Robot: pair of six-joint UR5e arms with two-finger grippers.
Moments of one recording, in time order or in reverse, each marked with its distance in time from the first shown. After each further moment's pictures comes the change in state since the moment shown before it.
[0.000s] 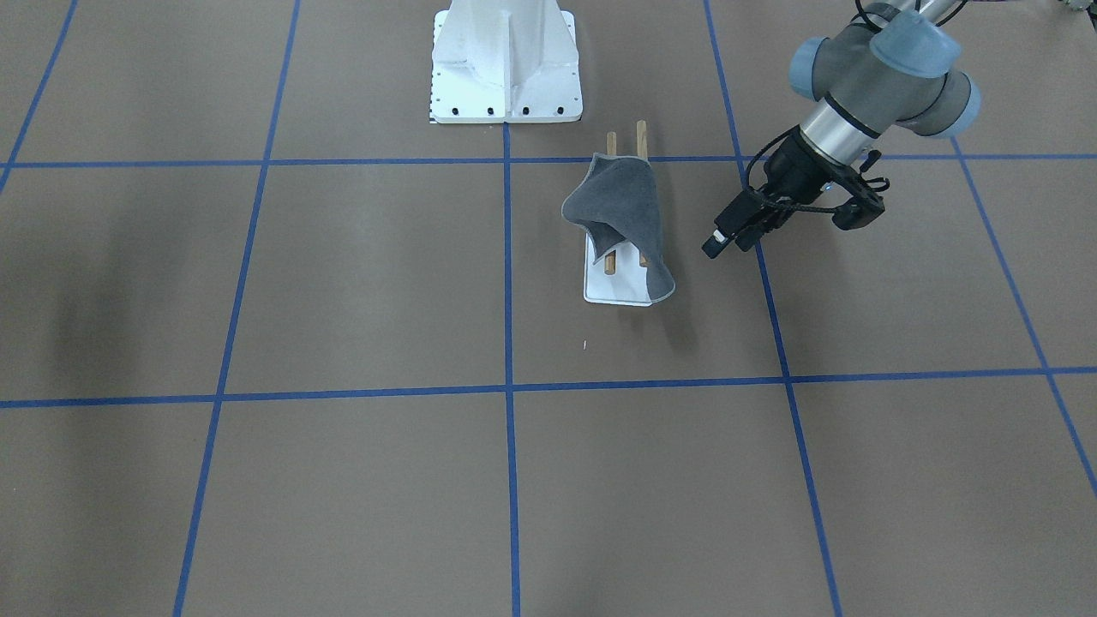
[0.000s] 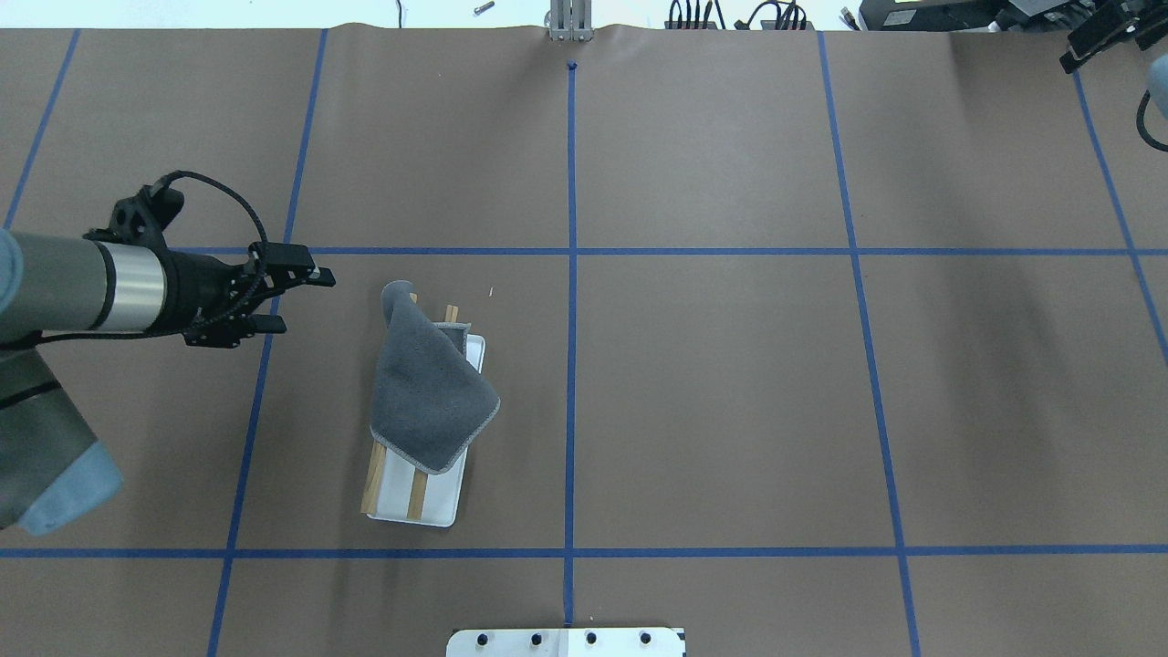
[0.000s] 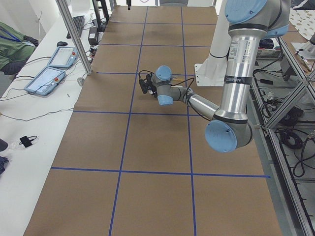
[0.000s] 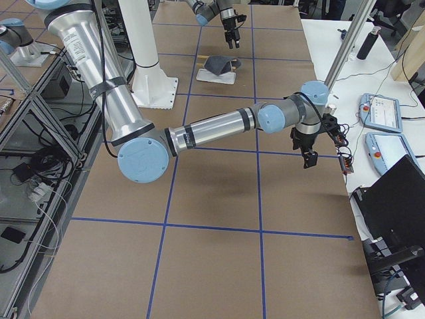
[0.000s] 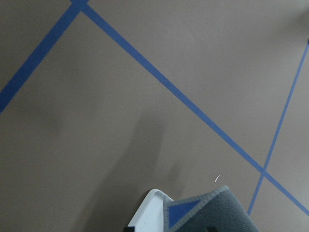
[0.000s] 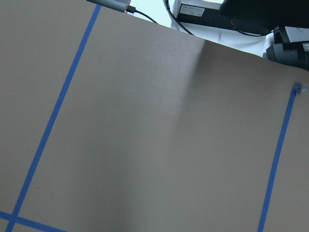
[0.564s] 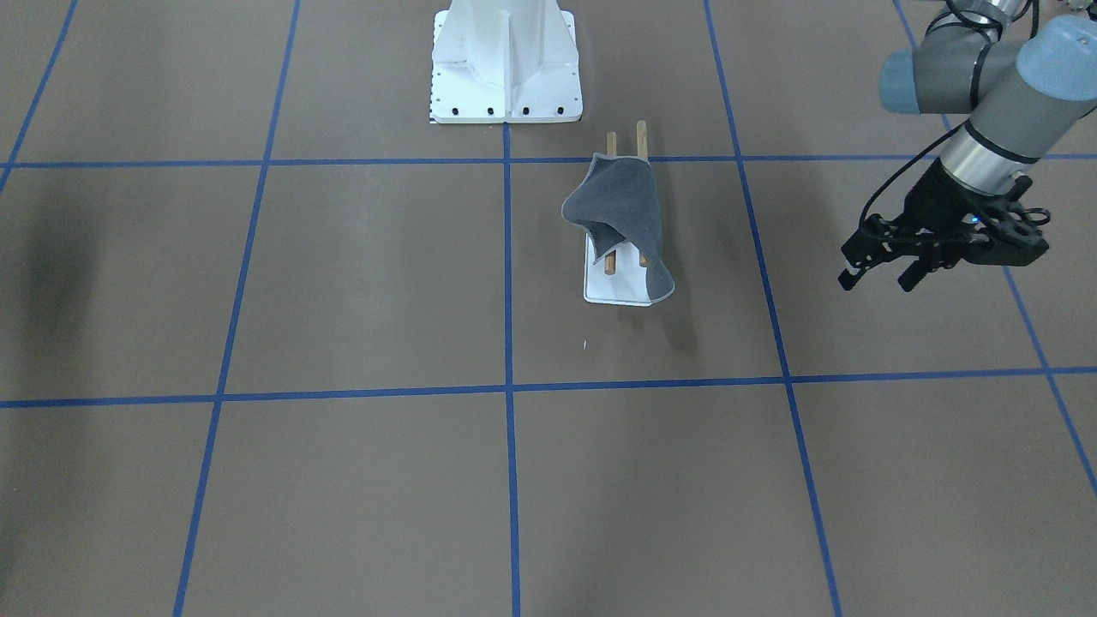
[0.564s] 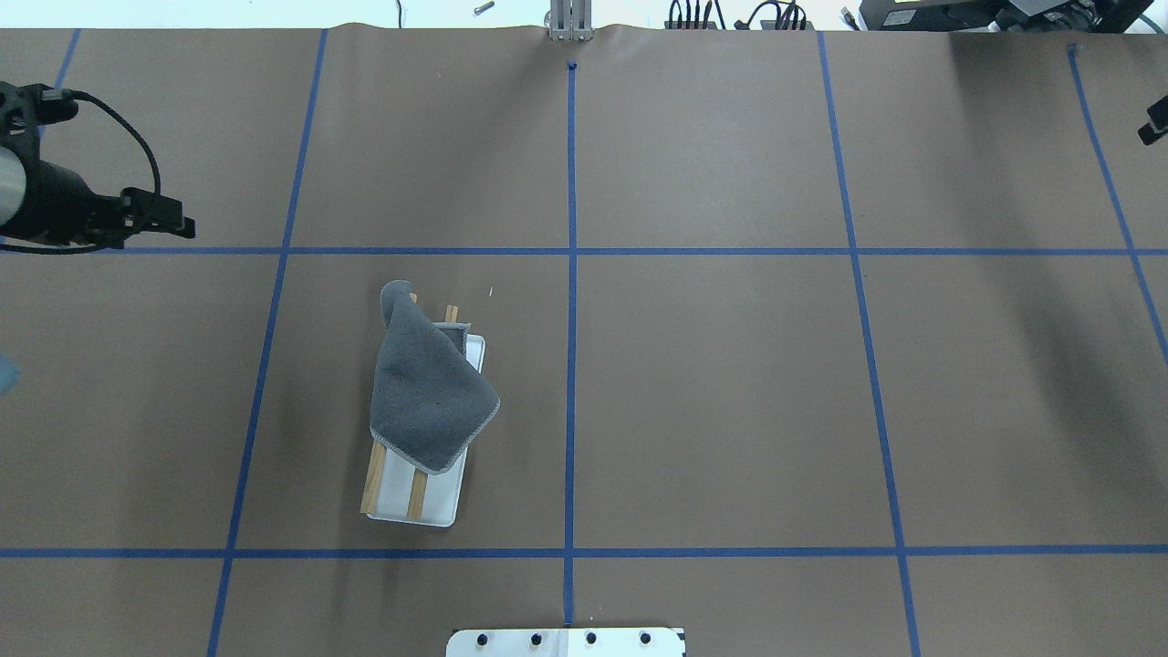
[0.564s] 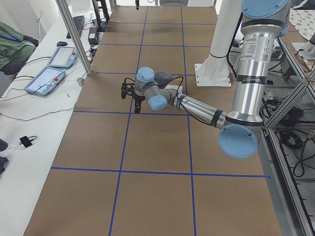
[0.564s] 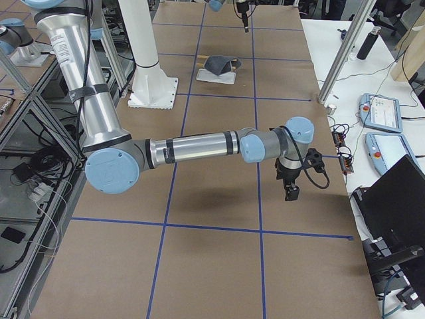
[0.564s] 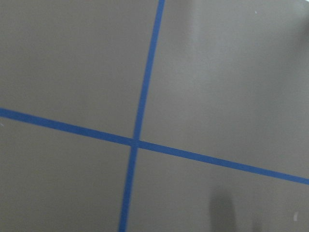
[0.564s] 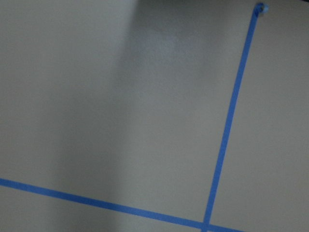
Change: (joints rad) left arm -0.286 0.028 -0.002 0.429 -0.136 0.871; right arm 0.056 -0.177 0.002 0.005 0.002 -0.100
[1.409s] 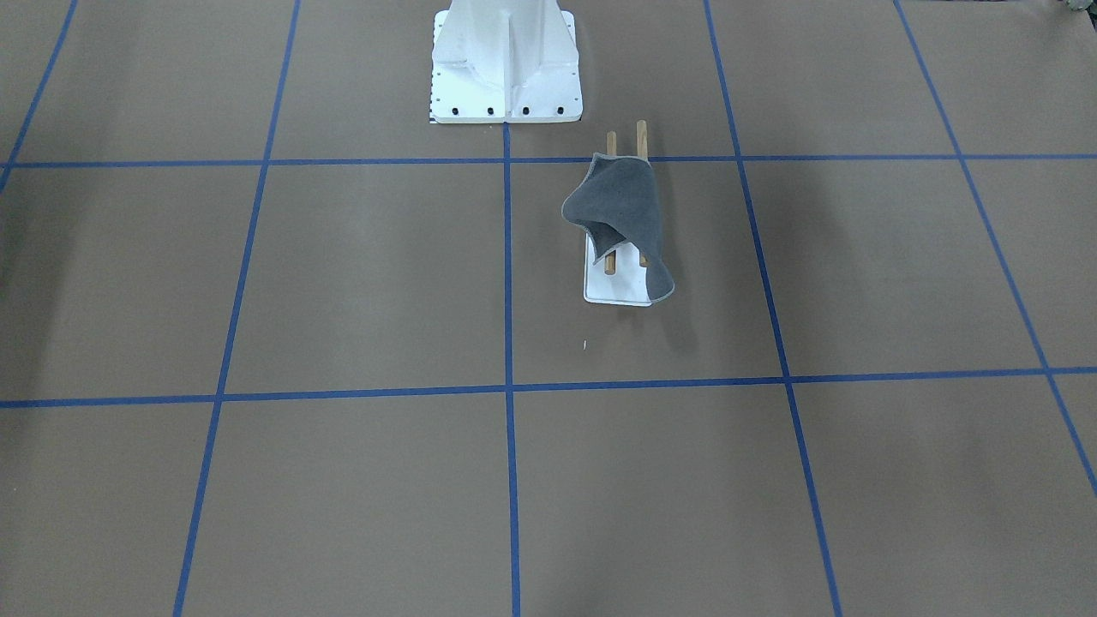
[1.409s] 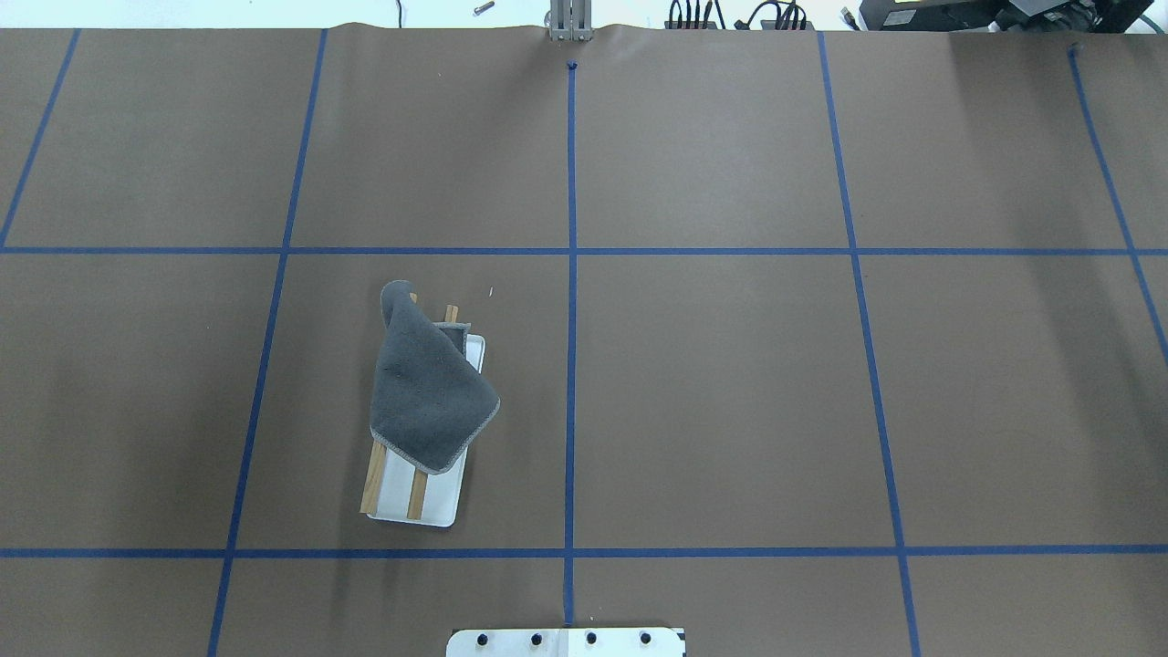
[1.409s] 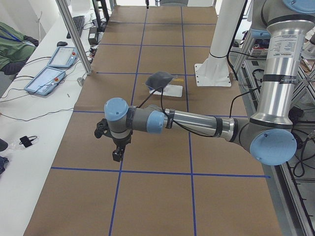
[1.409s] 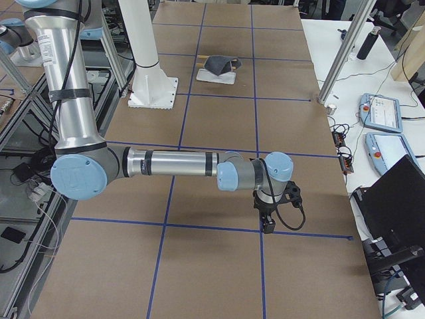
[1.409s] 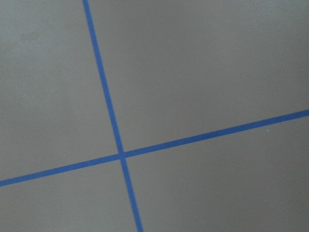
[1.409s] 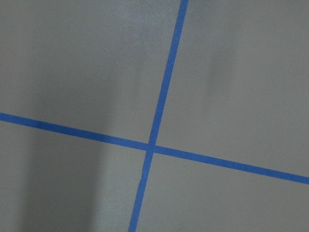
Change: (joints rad) left arm -0.537 0.017 0.224 0.496 -0.234 1.101; right arm 0.055 -0.133 -0.001 -0.006 0.005 -0.108
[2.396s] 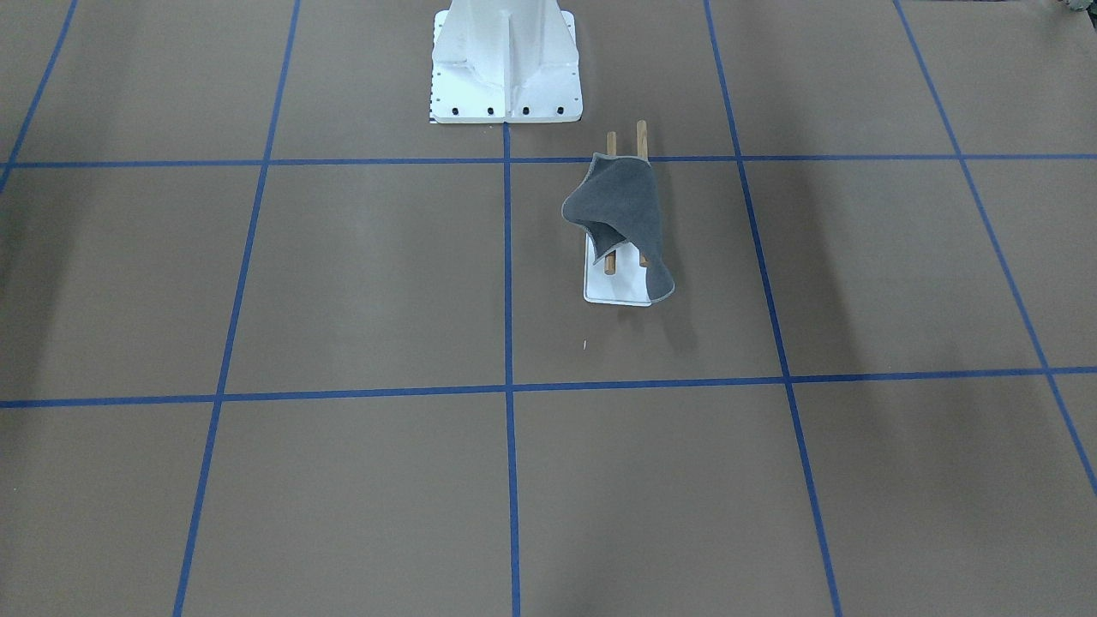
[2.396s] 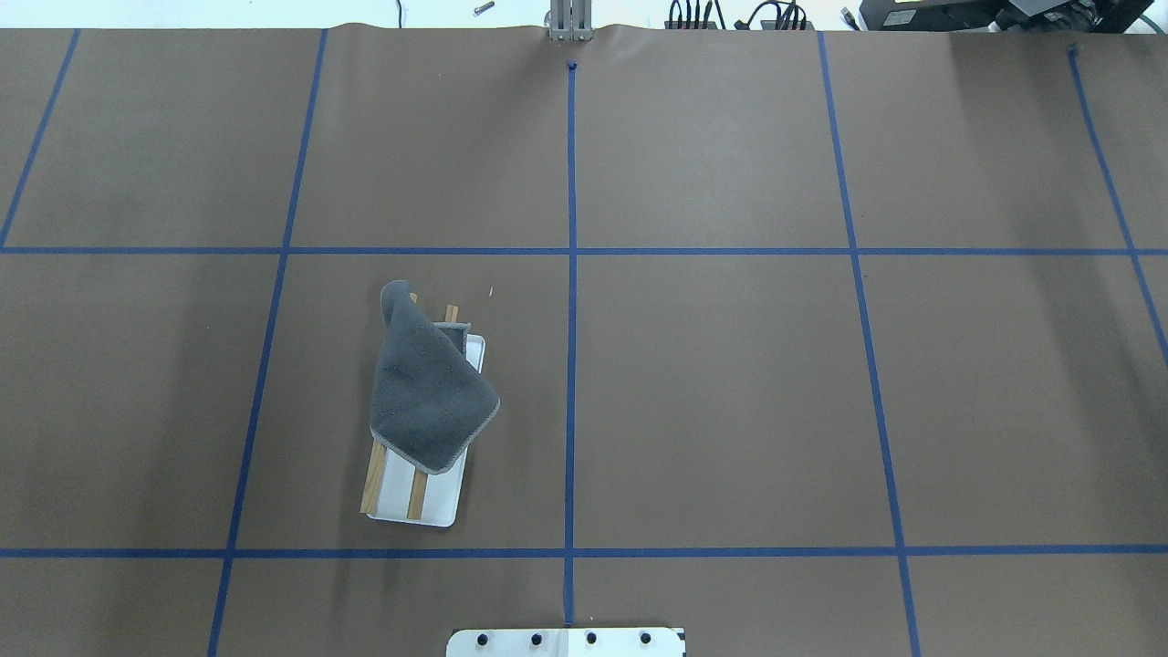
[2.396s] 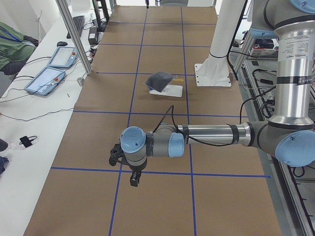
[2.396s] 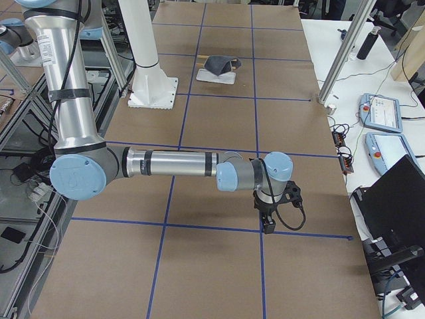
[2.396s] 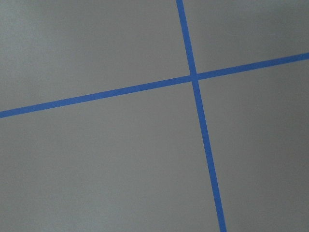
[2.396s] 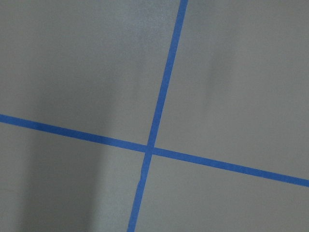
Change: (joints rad) left arm -0.045 0.127 -0.022 -0.024 -0.013 -0.014; right arm 0.002 -0.001 0.002 0.011 -0.002 0.002
